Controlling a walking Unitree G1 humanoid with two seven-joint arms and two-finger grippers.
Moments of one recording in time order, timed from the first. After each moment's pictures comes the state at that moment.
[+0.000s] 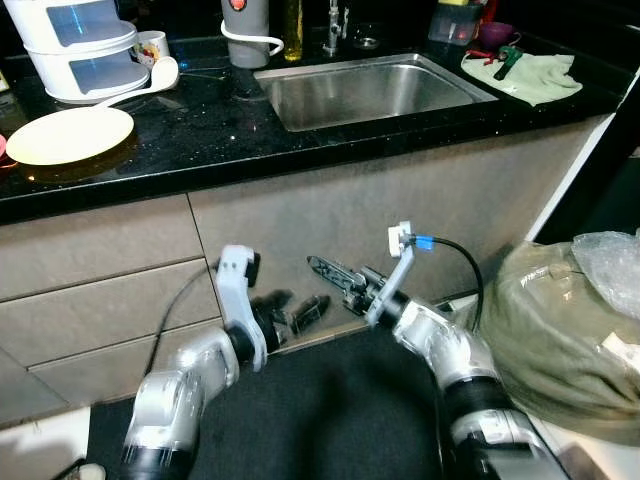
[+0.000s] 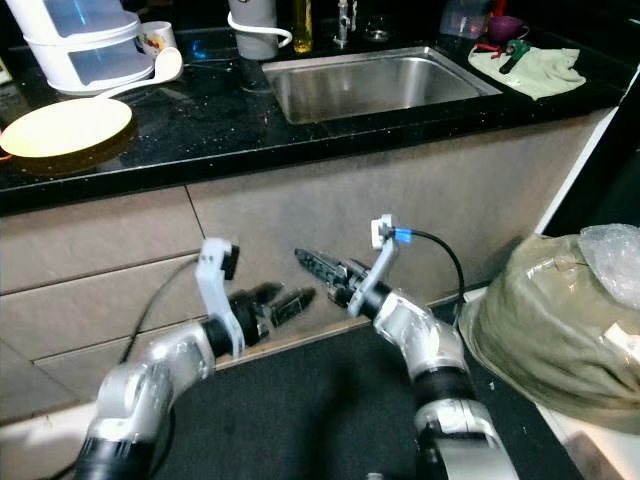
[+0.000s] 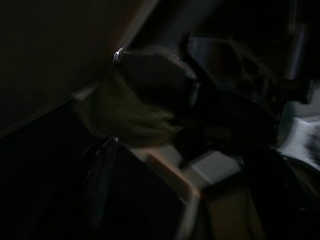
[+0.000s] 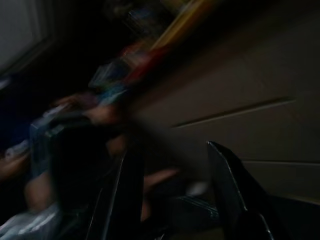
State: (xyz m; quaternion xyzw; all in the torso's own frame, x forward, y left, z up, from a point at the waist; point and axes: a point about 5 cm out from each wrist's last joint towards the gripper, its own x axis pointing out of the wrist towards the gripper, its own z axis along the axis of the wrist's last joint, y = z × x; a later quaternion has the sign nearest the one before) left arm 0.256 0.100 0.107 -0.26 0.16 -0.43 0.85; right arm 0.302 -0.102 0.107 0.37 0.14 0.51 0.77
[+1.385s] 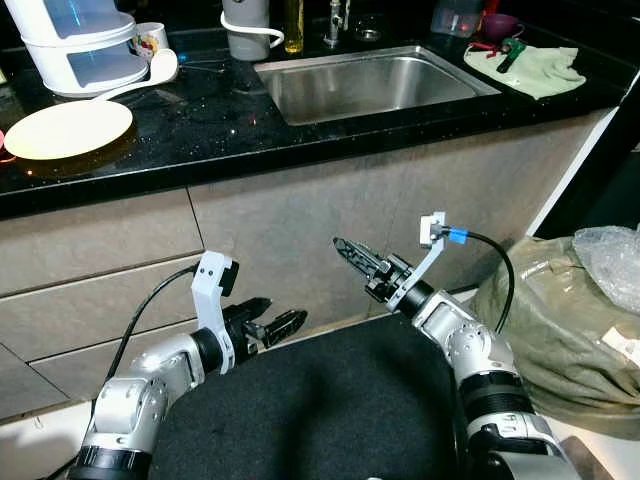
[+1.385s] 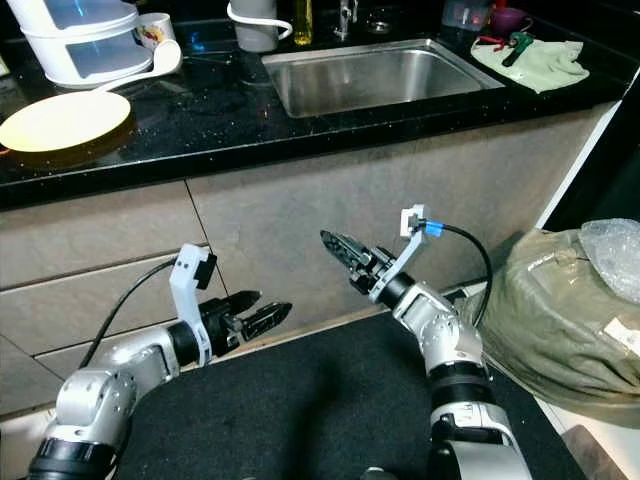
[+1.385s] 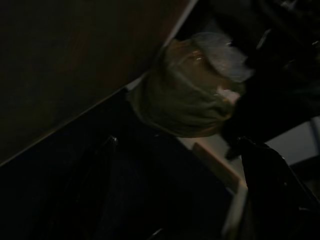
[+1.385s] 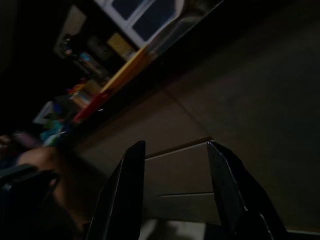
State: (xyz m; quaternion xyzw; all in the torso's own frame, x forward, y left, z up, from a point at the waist) left arm 0.268 0.140 0.095 -0.17 0.18 -0.35 0.90; right arm 0.335 -0.135 0.110 0.34 0.08 0.34 0.87
